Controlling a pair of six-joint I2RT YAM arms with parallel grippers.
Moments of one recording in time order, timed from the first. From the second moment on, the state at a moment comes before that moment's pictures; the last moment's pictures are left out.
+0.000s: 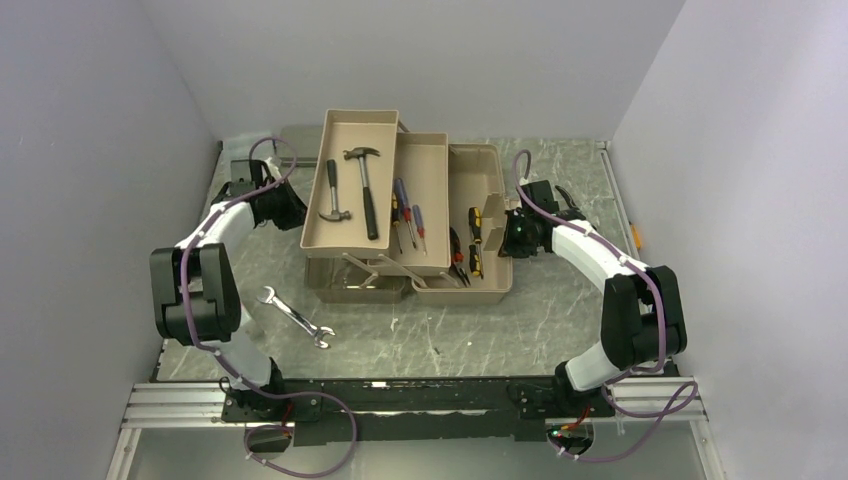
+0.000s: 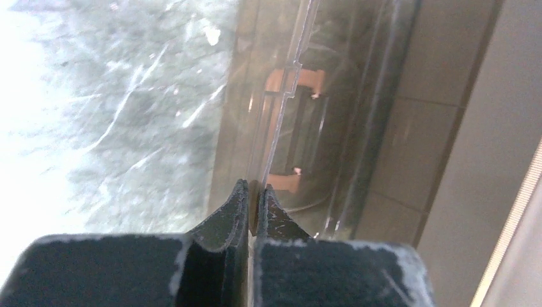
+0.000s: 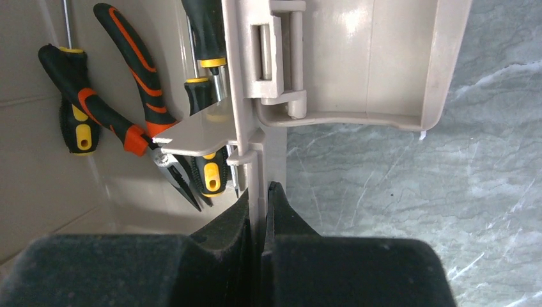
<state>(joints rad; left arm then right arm) 0.12 1.68 1.13 -0.30 0.51 -0.48 0.24 1.52 0.99 -0.49 -0.11 0.40</state>
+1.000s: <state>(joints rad) -0.06 1.59 1.47 -0.80 0.10 -0.36 0.24 1.51 0.99 -0.49 -0.17 0.39</state>
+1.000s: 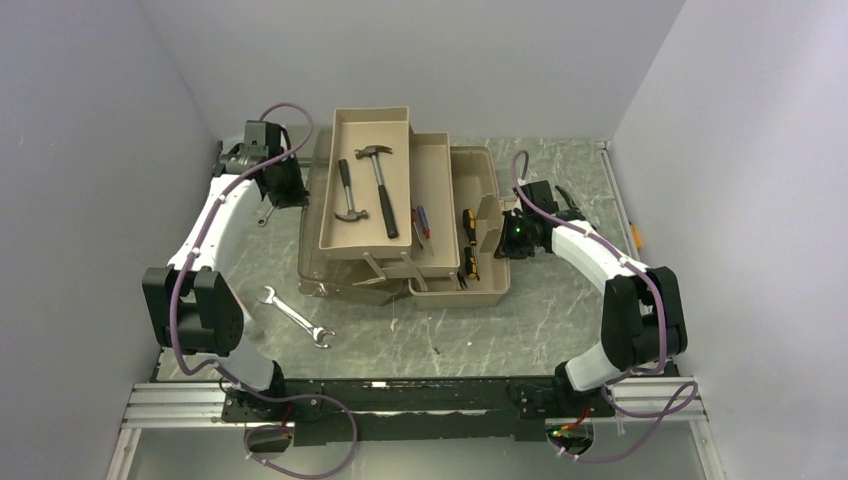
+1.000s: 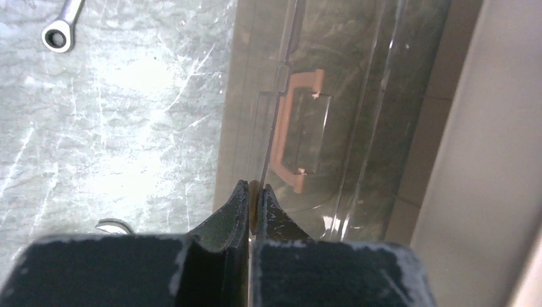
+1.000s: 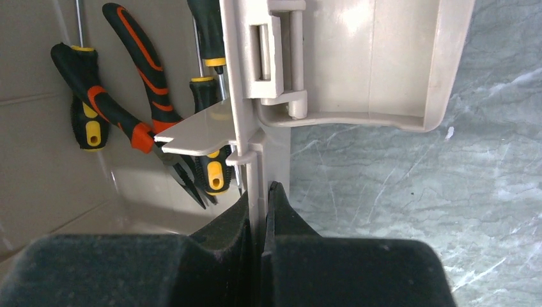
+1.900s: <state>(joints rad) -0.24 1.54 1.78 -0.92 -0.05 -0.35 0.31 1.51 0.99 -0.50 -0.12 0.44</state>
